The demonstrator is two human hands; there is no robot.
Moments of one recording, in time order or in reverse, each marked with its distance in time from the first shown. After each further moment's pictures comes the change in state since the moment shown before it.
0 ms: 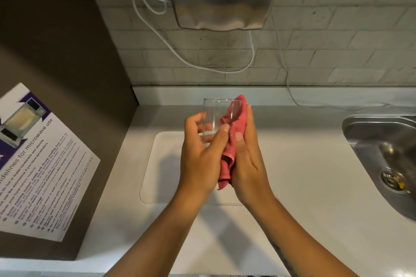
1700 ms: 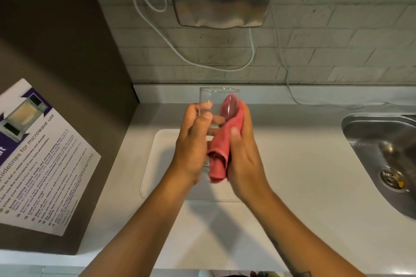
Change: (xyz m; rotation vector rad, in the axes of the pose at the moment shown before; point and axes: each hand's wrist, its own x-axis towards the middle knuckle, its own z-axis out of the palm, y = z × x) left_hand 0.023 -0.002 -0.008 -0.174 -0.133 -0.052; right_hand -0.001 -0.012 0.002 0.011 -0.012 0.013
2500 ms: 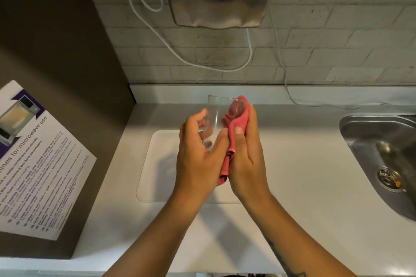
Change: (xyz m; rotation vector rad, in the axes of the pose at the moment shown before) left_hand -0.025 -0.008 0.013 0.364 0.141 0.122; right_hand 0.004 0.008 -0.005 -0.066 0.137 0.020
